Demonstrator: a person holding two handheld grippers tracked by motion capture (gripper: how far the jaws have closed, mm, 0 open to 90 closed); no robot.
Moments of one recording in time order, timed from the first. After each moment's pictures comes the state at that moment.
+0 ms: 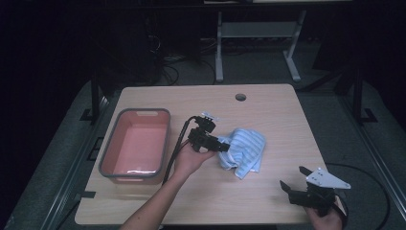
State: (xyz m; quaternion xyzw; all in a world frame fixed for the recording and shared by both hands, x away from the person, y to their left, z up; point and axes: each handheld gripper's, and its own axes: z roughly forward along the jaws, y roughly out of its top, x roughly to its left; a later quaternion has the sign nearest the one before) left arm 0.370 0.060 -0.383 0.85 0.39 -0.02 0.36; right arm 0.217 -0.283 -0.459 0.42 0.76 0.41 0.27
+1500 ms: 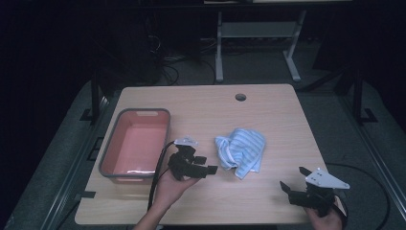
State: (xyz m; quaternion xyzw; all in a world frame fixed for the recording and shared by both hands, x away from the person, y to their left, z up) left arm 0.297 0.112 -0.402 0.82 0.37 -0.04 0.43; right arm 0.216 -0.282 -0.461 0.42 0.77 0.40 0.26
